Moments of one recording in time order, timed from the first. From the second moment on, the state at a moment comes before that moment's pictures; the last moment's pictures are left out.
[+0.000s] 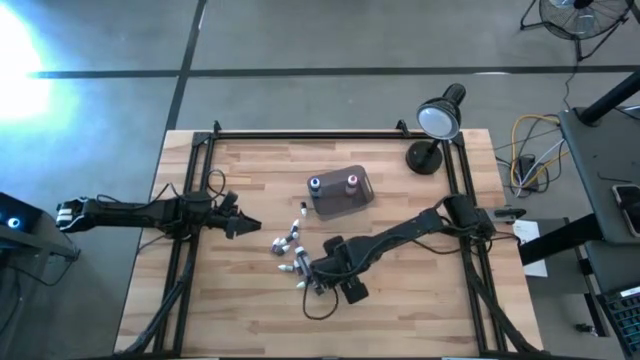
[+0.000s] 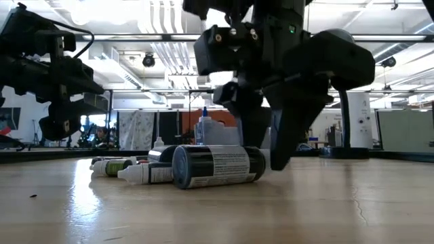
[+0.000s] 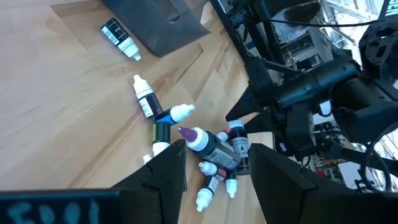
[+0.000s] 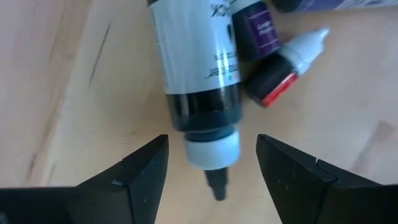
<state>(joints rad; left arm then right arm) 0.08 0.40 0.01 0.02 0.14 -0.98 0.31 2.16 1.63 -0.87 -0.02 -0.05</state>
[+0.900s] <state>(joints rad) 0.07 0.40 0.01 0.01 0.13 -1.28 0.26 2.10 1.48 -0.75 -0.23 -0.18</state>
